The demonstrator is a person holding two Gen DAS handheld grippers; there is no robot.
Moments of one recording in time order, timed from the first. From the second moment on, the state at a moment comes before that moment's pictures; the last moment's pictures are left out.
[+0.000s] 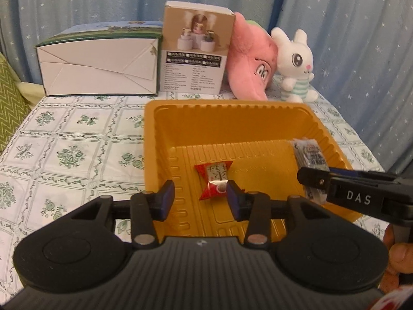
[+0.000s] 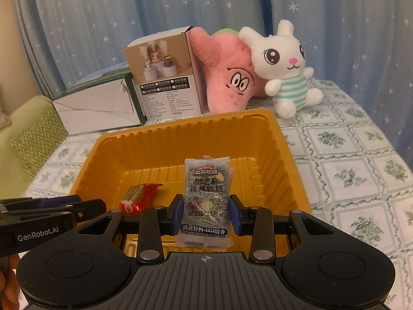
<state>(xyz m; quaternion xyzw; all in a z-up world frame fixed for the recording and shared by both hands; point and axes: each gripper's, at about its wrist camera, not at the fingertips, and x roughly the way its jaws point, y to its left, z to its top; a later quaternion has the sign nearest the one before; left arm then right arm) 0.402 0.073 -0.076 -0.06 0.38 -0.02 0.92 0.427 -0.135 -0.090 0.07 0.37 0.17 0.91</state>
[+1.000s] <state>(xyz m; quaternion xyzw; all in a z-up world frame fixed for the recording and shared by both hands) 0.287 0.028 -0.040 0.01 0.33 -0.07 0.94 0.302 -0.201 -0.063 0.14 0.33 0.11 0.93</state>
